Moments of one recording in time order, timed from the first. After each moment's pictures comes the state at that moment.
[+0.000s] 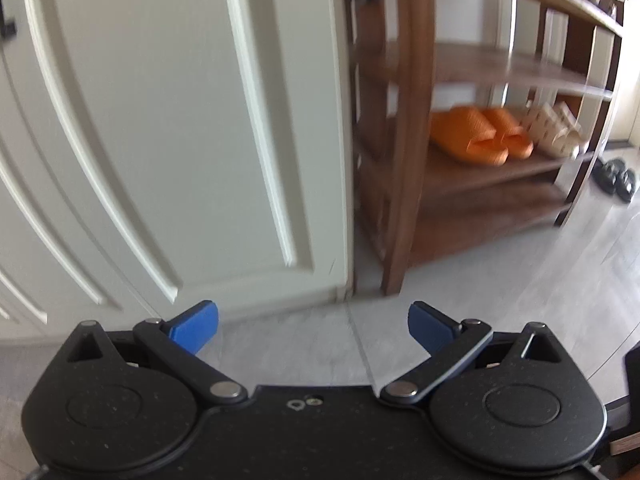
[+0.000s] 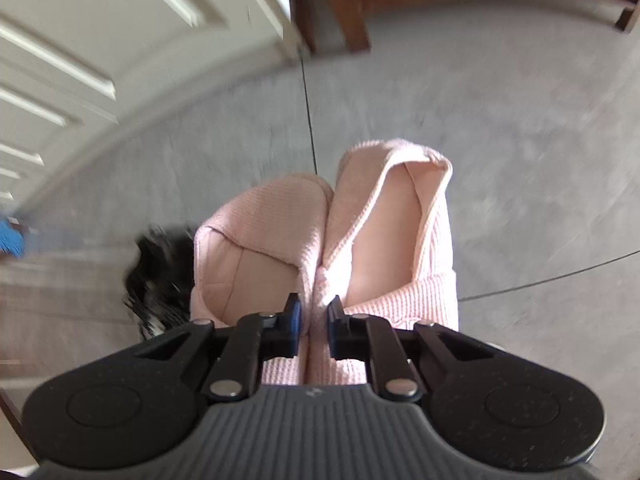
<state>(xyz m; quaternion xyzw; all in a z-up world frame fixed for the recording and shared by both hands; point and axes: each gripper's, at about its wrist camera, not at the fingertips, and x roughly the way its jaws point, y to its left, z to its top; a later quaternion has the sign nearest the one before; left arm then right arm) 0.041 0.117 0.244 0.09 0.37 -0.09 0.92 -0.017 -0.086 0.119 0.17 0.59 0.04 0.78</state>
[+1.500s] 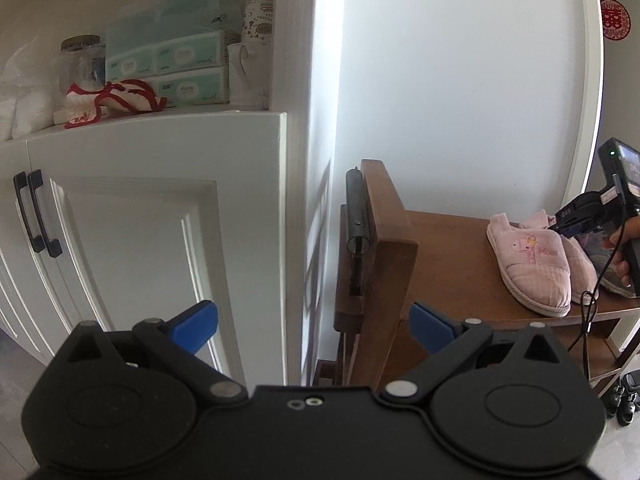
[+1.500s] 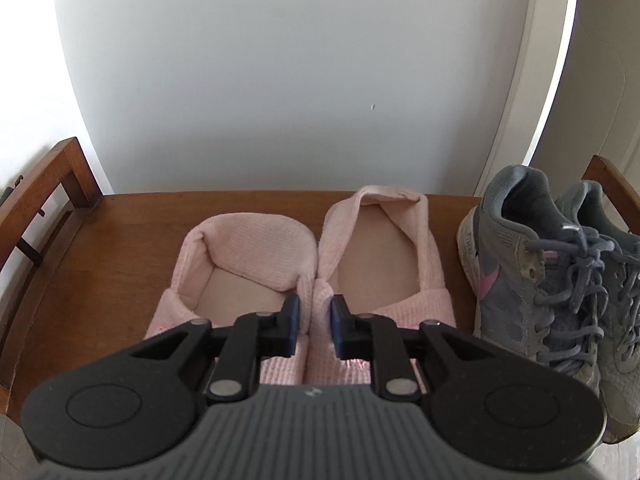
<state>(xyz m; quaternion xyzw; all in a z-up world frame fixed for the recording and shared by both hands) 0.117 0.007 0.493 -0.03 0.24 0.07 0.97 0.375 -0.352 0.510 -0.01 0.35 0.02 0.94</state>
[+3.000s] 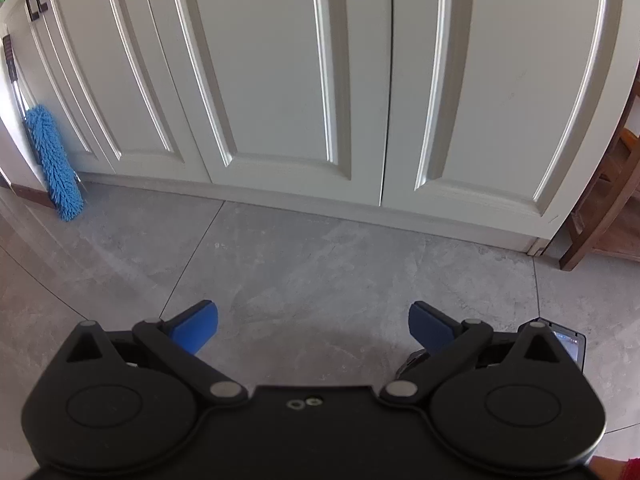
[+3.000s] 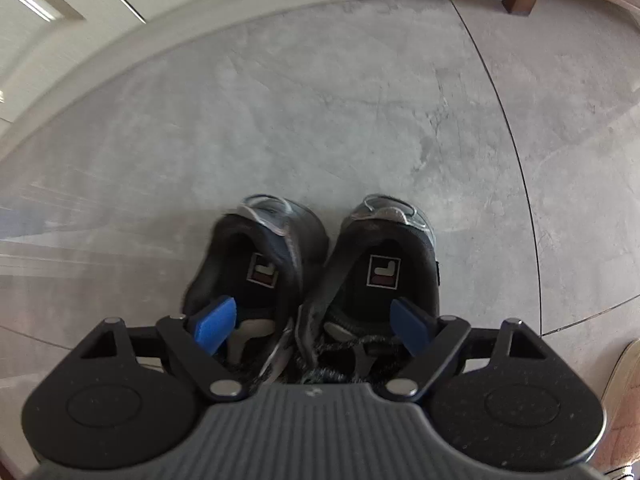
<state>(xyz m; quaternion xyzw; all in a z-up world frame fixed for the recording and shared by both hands) -0.044 0.435 0.155 -0.02 0.45 0.14 0.88 0.053 0.228 -0.108 0.11 0.66 -0.01 0.74</state>
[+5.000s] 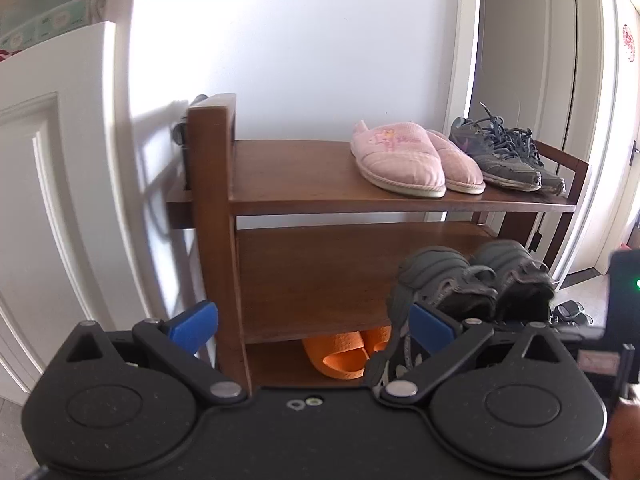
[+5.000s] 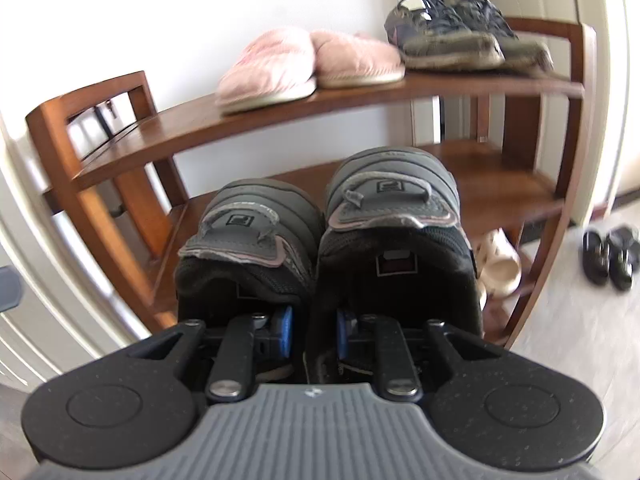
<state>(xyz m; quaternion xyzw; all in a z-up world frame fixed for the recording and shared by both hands) 0.088 -0.118 0.393 0.00 0.26 -0.11 0.96 0.124 -0.312 0.347 0.09 0.30 -0.04 0.95</state>
